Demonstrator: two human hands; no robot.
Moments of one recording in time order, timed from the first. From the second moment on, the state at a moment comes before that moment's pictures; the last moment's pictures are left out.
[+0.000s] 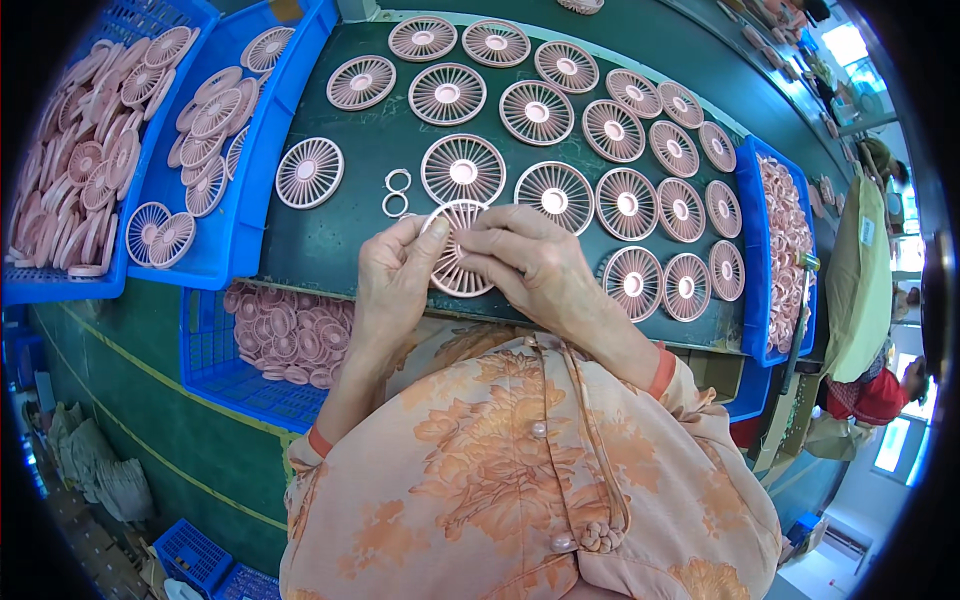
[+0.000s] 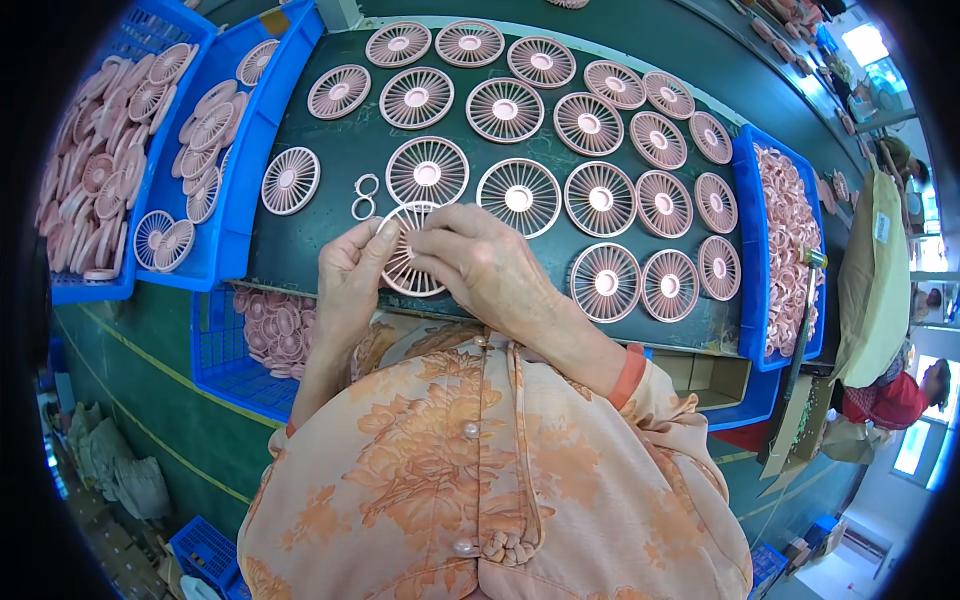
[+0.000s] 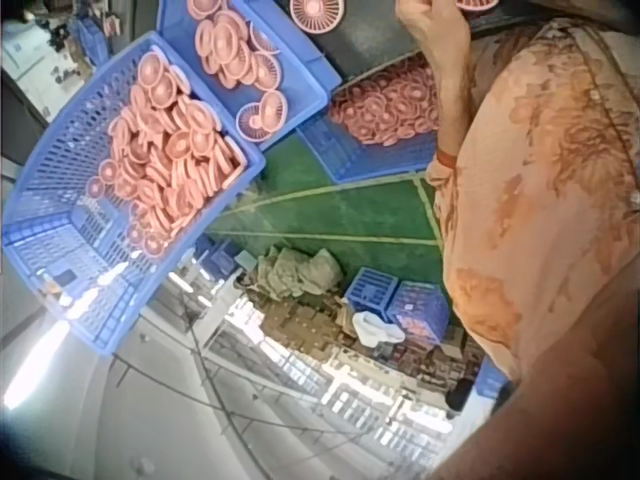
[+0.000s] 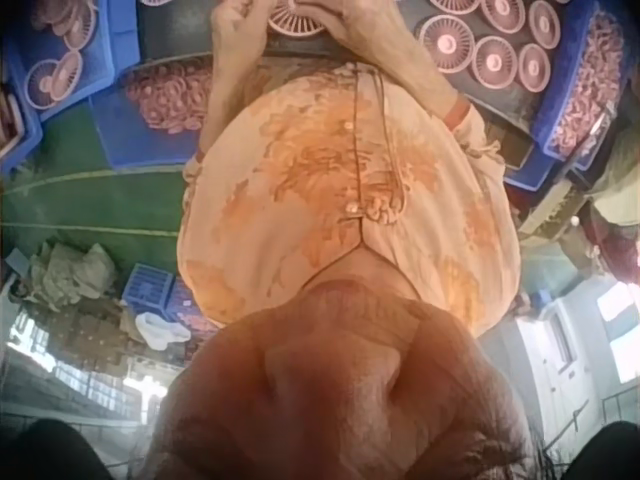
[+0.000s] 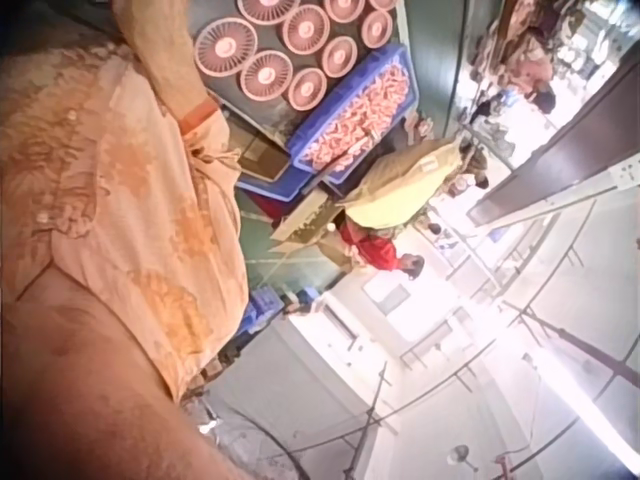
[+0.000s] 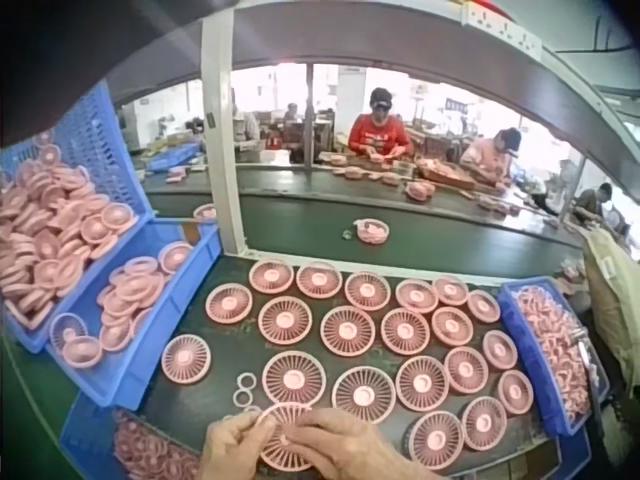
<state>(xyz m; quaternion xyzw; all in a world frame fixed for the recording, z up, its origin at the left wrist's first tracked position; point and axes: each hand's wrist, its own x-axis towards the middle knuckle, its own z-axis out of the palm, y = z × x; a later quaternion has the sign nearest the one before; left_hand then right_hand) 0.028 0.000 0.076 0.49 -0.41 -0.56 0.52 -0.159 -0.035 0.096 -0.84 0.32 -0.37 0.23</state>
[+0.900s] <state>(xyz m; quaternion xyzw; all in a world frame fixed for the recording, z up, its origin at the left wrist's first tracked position) -0.020 -0.005 0.069 0.26 -0.90 -0.12 0.33 -0.246 -0.009 0.103 -0.64 0.41 -0.54 0.36</state>
